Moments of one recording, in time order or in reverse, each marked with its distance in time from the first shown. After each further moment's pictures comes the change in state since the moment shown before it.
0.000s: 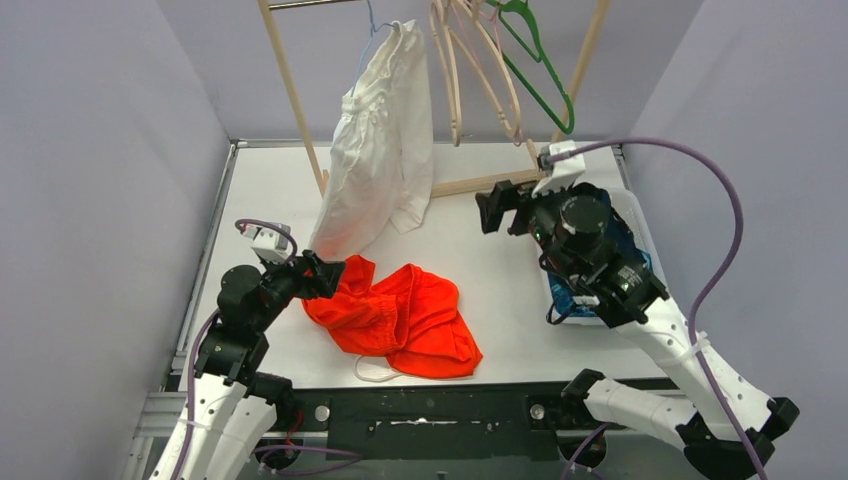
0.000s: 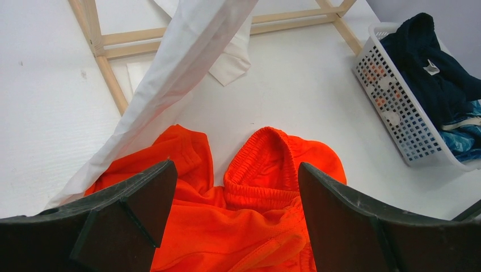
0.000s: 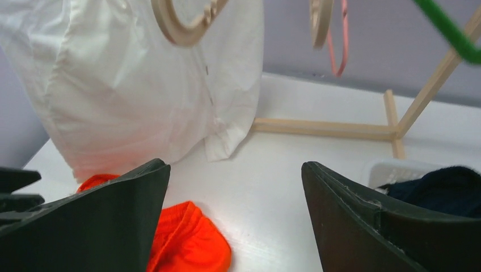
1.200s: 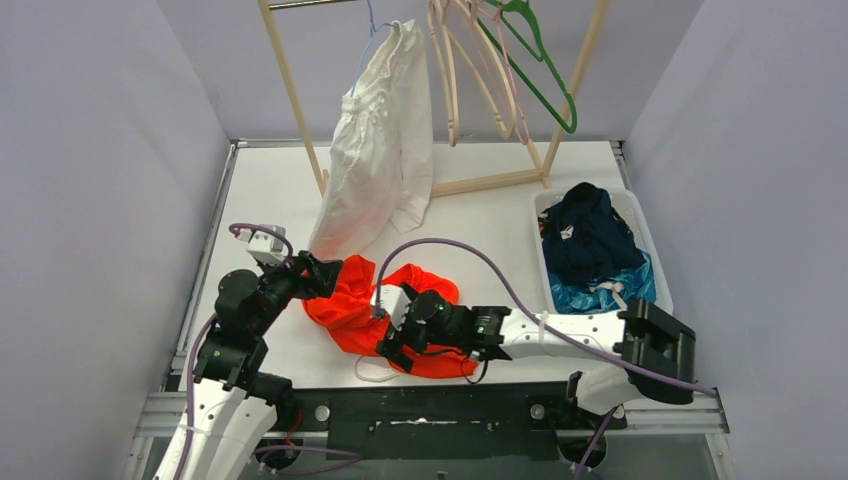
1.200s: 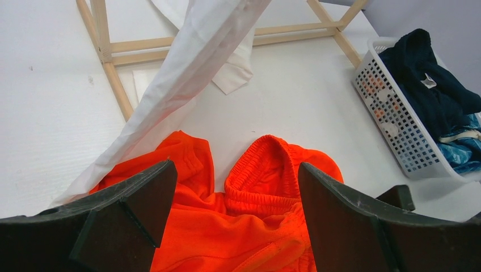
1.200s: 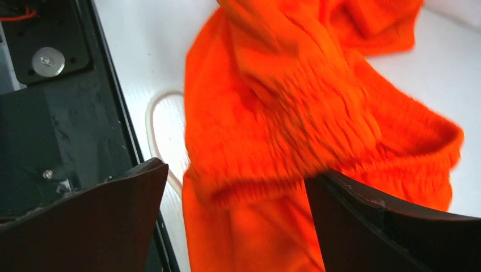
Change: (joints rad) left arm 0.002 -0.035 -0.015 0.015 -0.028 -0.021; right arm 0.497 0.360 -0.516 0.383 -0.323 -0.182
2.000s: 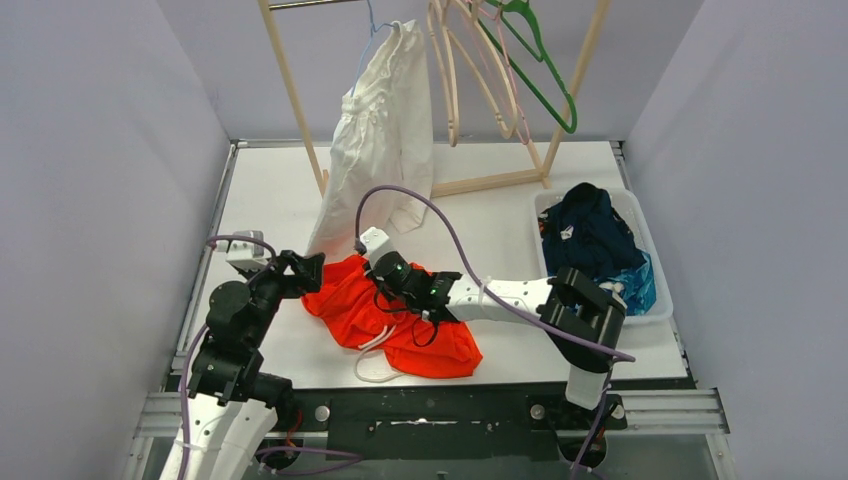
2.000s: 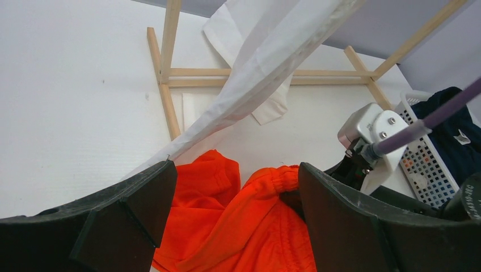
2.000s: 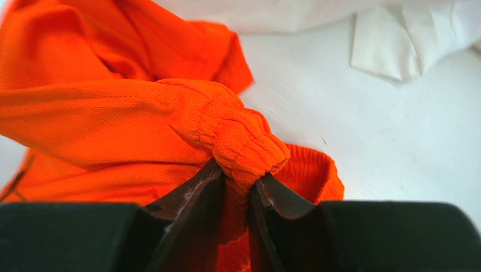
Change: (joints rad) left arm 0.000 -0.090 0.000 -0.021 -0.201 -0.023; right arm -0.100 0.407 0.376 0.041 0.350 0.123
